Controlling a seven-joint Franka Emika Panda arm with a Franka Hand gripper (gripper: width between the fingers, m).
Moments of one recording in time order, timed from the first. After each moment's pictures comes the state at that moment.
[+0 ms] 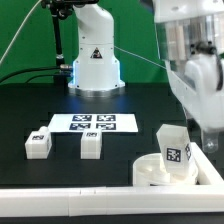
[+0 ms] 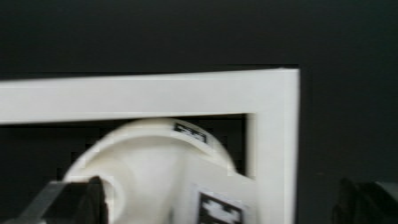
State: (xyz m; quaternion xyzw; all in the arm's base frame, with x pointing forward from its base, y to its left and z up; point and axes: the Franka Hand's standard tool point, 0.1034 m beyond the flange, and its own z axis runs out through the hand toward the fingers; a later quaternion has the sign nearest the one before) arm 0.646 0.118 0.095 -0.71 0.70 0.04 0.09
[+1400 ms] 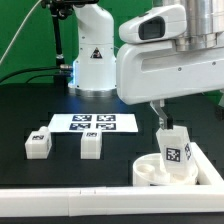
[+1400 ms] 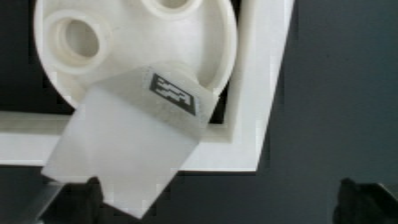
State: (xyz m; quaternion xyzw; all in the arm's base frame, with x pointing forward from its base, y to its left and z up) arm 0.641 0.110 0.112 -0.99 -0.08 -0.03 0.06
